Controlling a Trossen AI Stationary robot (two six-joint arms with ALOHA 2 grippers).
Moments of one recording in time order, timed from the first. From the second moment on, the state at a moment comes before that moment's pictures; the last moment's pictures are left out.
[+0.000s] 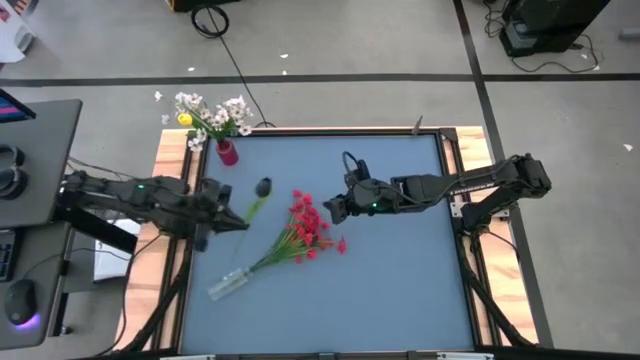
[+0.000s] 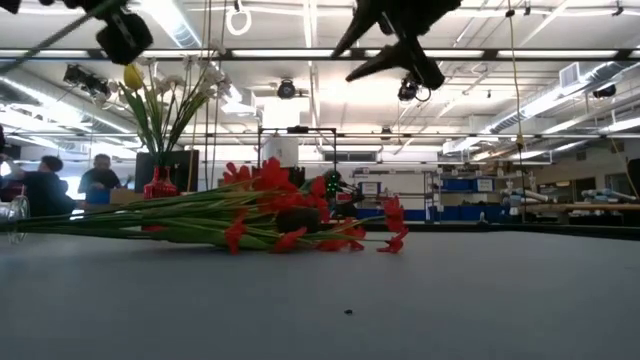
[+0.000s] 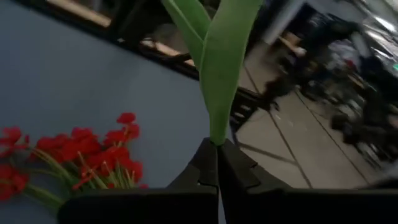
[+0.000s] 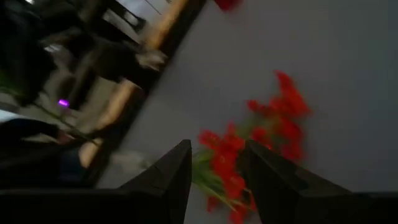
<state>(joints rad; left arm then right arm) -0.20 0.51 0.58 -0.28 0.06 -0.52 0.08 1.49 1.17 -0.28 0.28 1.07</state>
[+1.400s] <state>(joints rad) -0.13 1.45 0.99 -0.47 0.03 -0.85 0.16 1.49 1.17 -0.93 -0.03 0.95</state>
